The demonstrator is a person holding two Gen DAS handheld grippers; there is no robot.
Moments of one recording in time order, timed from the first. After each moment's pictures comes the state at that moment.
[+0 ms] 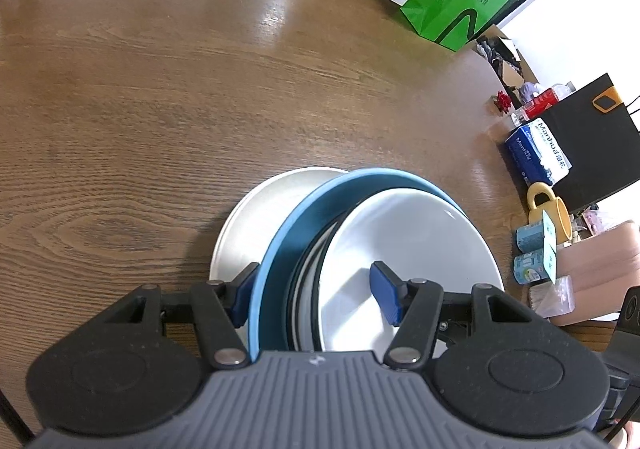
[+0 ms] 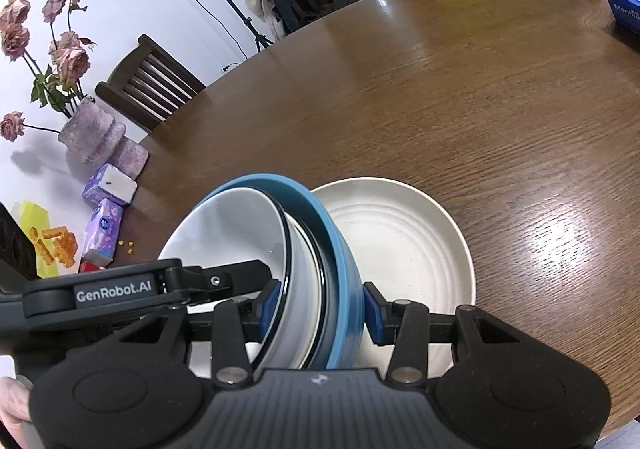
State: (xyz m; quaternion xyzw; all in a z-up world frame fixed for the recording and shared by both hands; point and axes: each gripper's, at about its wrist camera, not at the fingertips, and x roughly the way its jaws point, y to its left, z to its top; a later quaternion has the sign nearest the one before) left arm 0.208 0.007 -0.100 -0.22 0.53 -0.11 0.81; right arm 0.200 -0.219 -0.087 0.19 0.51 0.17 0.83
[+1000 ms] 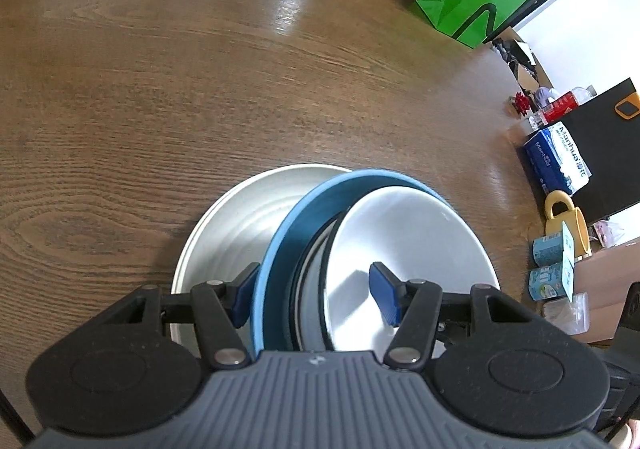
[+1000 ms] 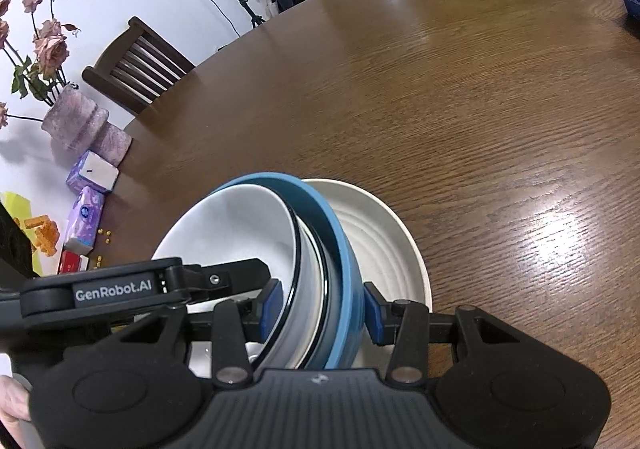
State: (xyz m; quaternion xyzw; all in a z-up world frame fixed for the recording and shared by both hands) left arm 0.228 -0.017 -0.126 -0.22 0.54 -0.09 0.81; right arm 0.234 -0.234 -0.118 0.17 0.53 0.18 0.81
